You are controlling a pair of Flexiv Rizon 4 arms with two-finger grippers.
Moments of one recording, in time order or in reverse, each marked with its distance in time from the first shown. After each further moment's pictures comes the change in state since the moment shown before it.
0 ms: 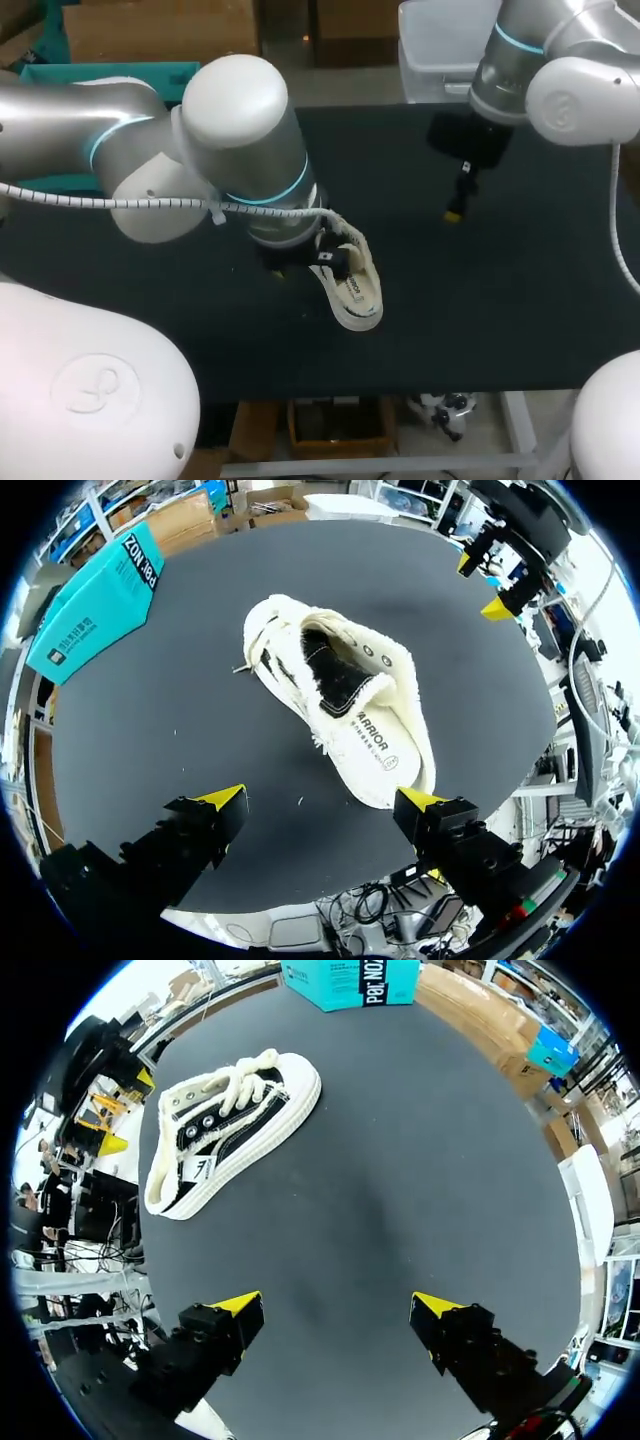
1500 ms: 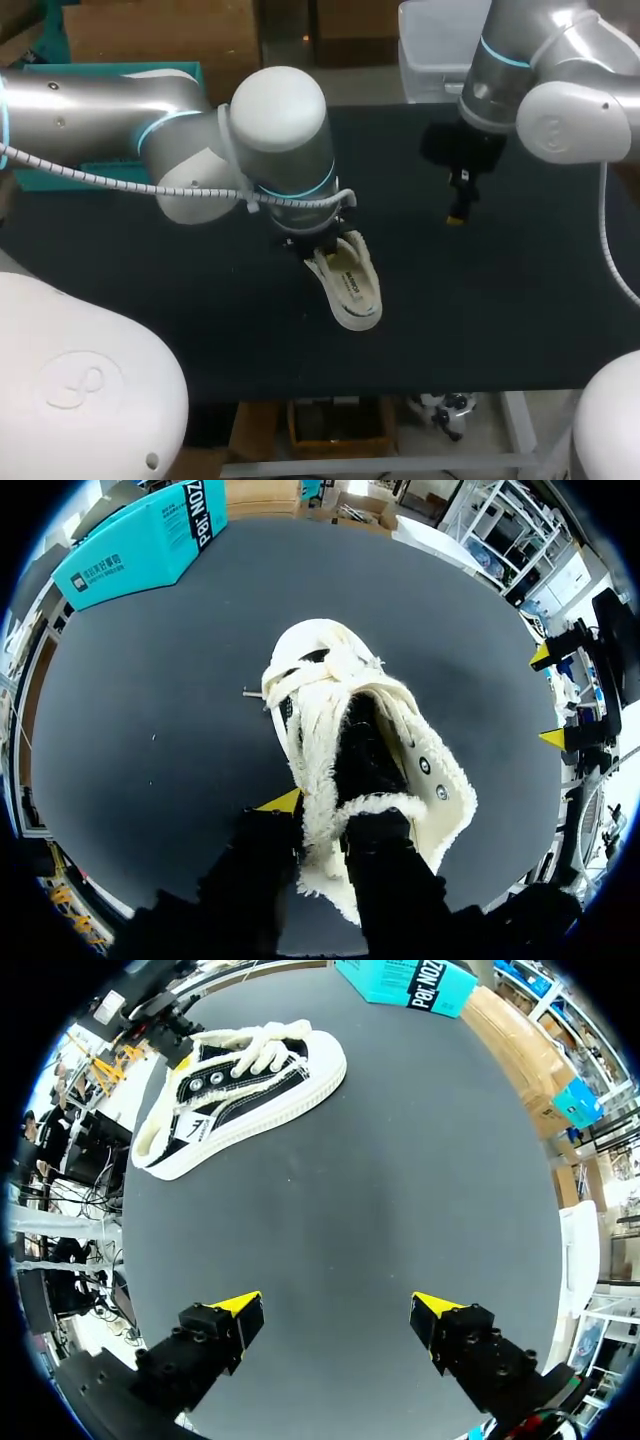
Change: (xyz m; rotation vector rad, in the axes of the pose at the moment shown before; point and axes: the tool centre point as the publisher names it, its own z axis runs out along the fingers) left arm -0.003 -0.057 0.057 0.053 -0.055 -0.345; right arm -0.013 0.004 0.014 0.030 -0.057 -0.200
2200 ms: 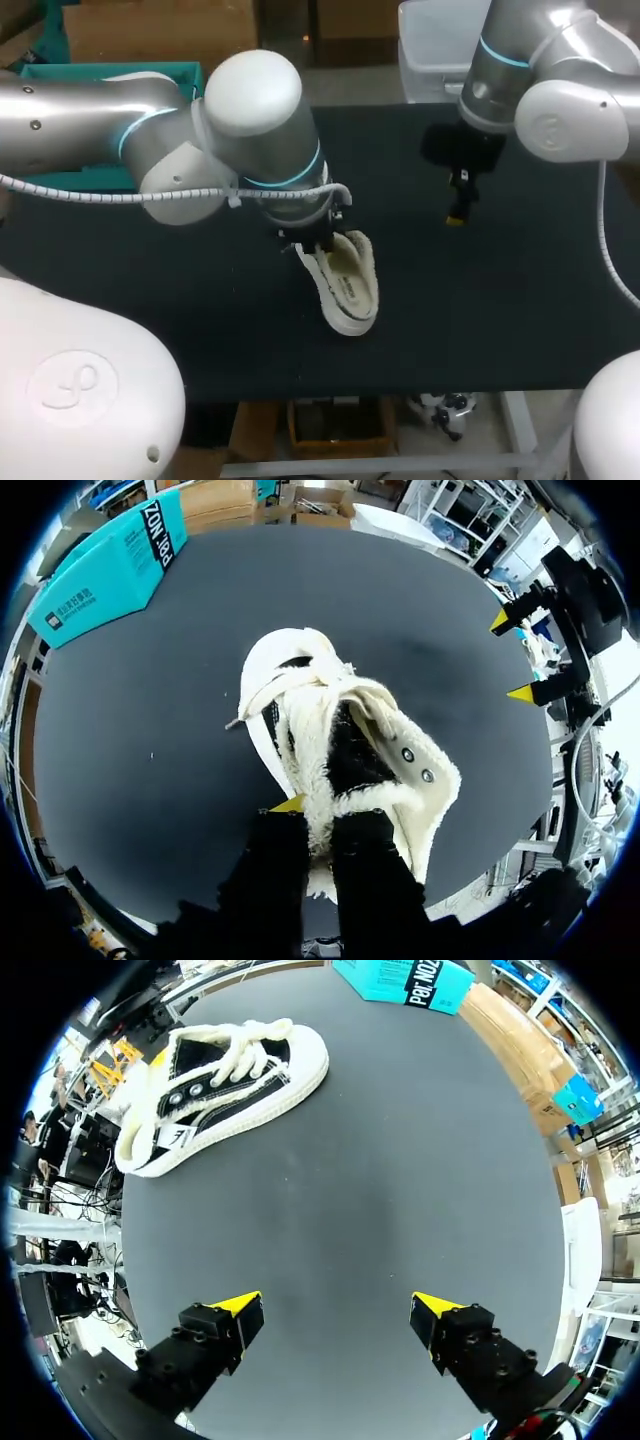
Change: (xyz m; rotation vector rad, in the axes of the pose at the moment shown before) left arm 0.001 0.001 -0.026 -0.027 0.074 0.199; right arm -0.002 0.000 0.002 0.001 0.007 0.010
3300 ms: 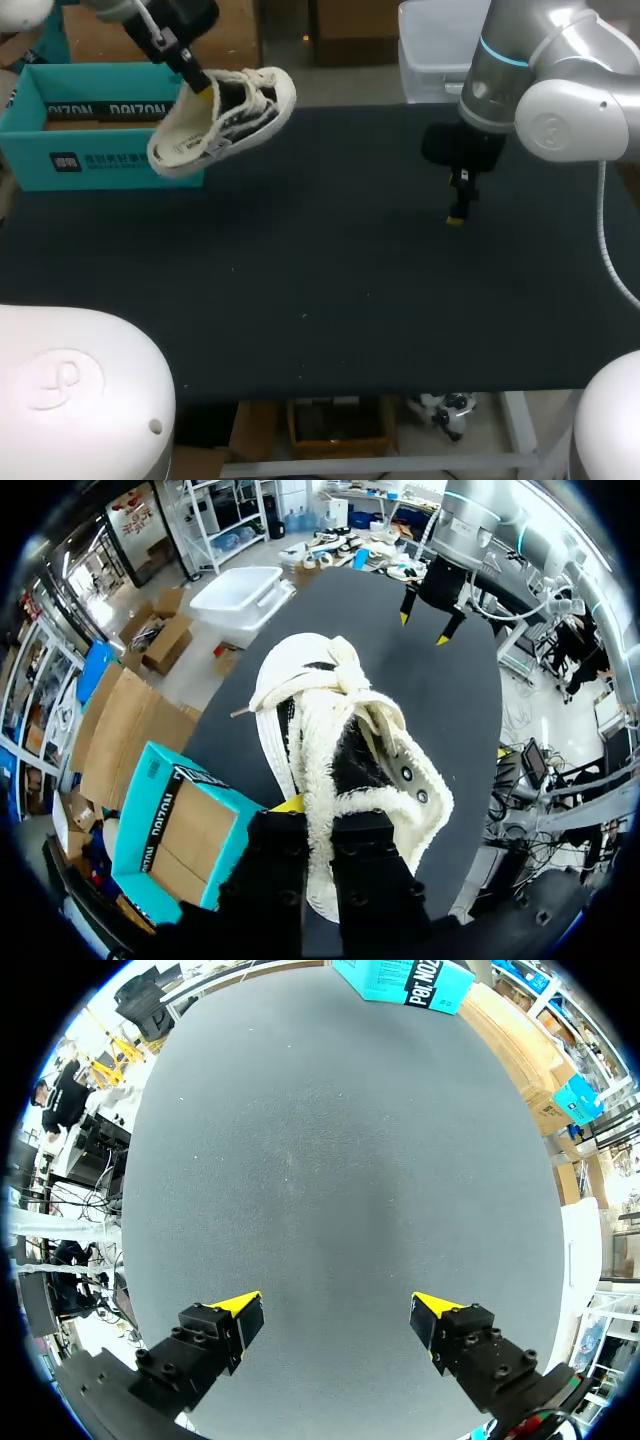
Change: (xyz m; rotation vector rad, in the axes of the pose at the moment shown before) left arm -0.160 -0.211 -0.178 0.060 0.170 1.052; right arm 0.000 0.000 0.000 0.000 0.001 0.000
